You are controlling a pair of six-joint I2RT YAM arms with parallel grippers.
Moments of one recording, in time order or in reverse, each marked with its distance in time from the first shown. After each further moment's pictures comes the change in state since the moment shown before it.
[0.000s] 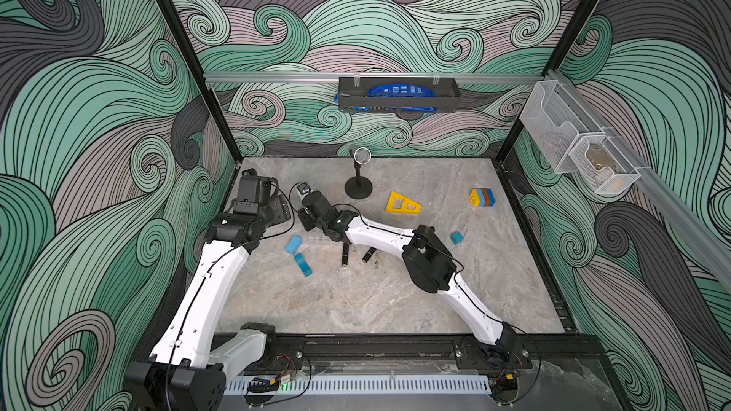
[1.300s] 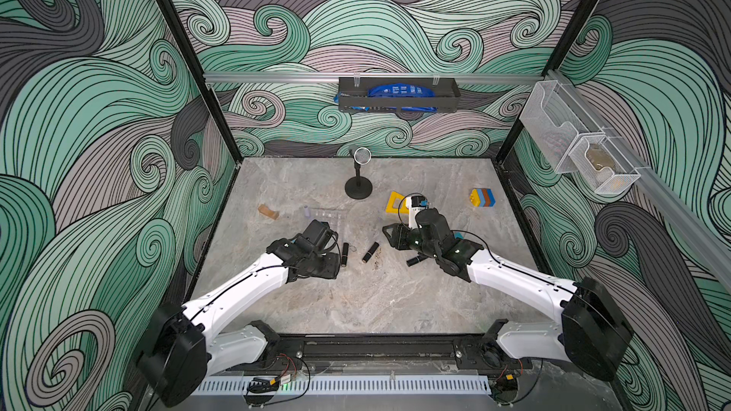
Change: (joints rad) left arm -0.500 0.138 -0.396 0.160 0.272 -0.085; right arm -0.264 -1.173 -1.329 0.146 -0.301 0.465
